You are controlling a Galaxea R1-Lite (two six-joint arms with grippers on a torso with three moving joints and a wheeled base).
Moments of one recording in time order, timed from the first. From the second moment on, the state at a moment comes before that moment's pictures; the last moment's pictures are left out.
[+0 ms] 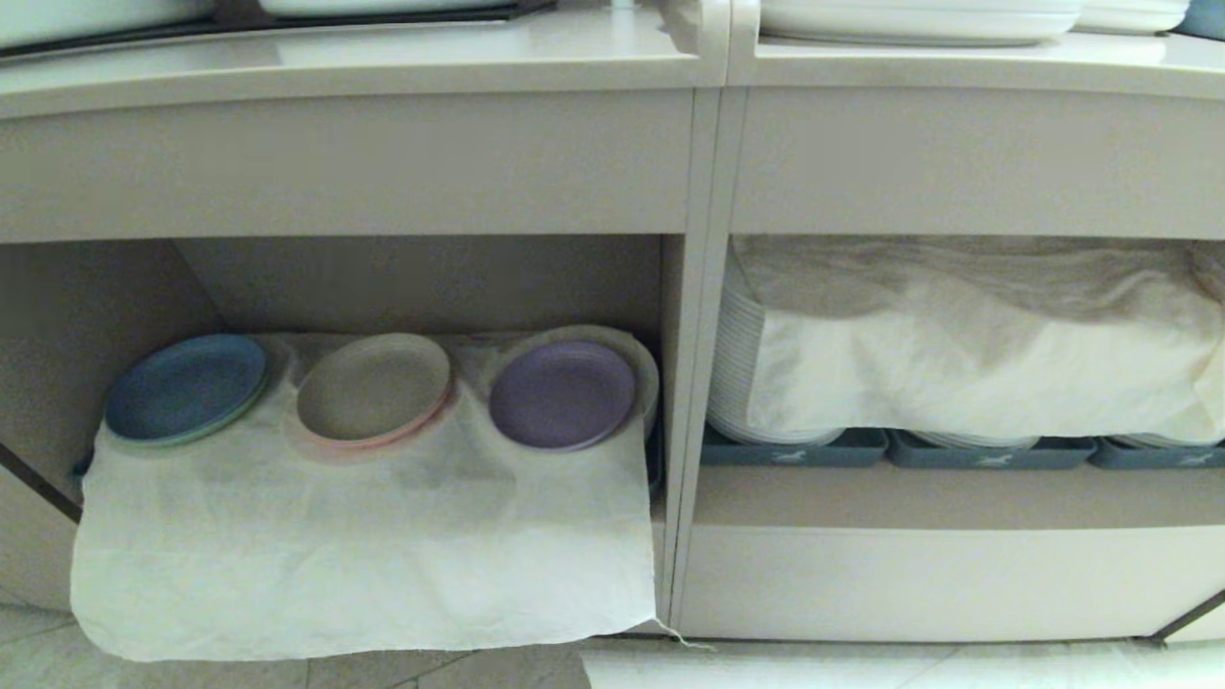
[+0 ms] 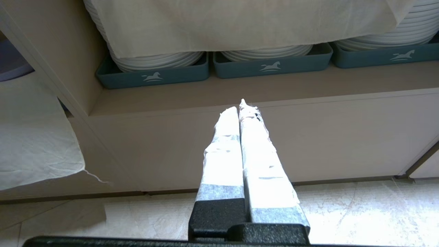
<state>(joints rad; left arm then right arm) 0.00 0.00 -0.02 -0.07 -0.06 -0.06 0.00 0.00 0.00 -0.01 -0.05 0.09</state>
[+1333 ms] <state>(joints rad) 0.00 0.00 0.00 0.01 -0.02 0.04 0.00 0.00 0.00 -0.01 -0.05 0.09</state>
